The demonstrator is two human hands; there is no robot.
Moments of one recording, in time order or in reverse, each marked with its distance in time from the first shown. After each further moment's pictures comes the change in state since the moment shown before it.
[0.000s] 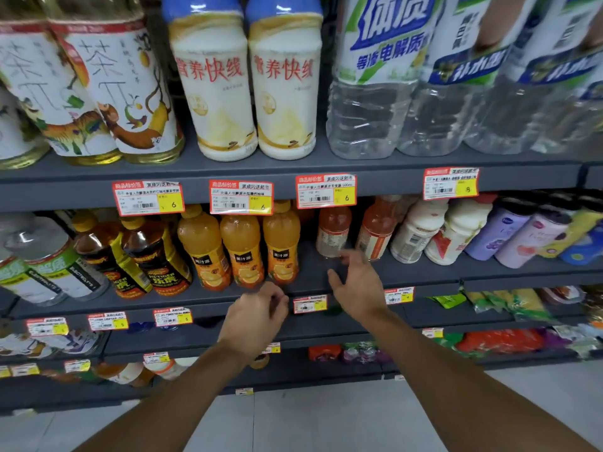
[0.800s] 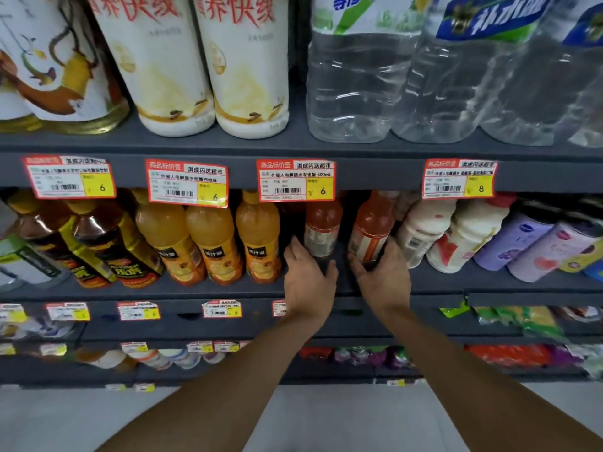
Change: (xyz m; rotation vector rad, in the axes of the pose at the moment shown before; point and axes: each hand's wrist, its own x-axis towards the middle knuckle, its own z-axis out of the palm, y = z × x) left_hand 0.080 0.102 0.093 -0.266 0.233 -0.251; right_hand 0.039 0.056 -0.024 0.128 0.216 0.114
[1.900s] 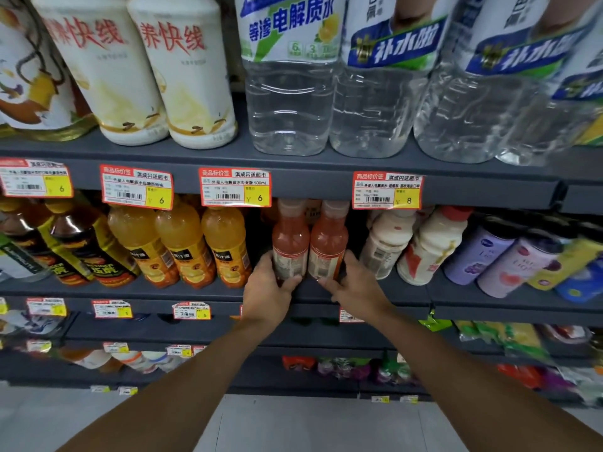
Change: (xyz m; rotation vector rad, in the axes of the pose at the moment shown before) left_hand 0.000 -0.019 0.000 -0.080 0.001 0.039; right_hand 0.022 0.020 -0.031 0.108 -0.522 -0.214
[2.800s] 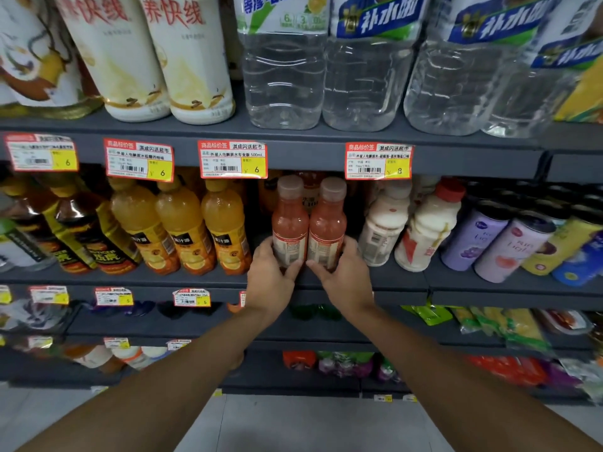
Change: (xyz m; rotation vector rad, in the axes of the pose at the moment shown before) left_hand -0.014 0.012 0.002 -0.035 0.068 0.089; right_hand -0.013 -0.004 0.031 0.037 0.301 0.027
